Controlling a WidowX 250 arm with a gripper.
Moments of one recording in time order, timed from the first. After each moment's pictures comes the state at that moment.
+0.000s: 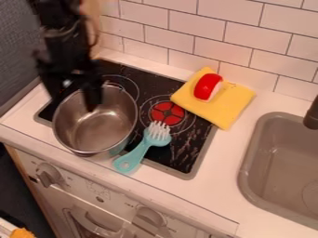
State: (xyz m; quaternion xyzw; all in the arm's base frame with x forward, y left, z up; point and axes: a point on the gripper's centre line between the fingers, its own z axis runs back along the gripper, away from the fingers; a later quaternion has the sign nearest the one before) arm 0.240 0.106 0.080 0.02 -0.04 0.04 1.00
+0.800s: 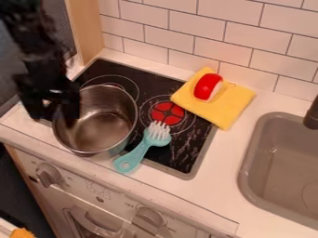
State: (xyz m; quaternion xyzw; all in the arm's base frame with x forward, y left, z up) arm 0.237 0.137 0.031 0.01 0.01 0.08 1.00
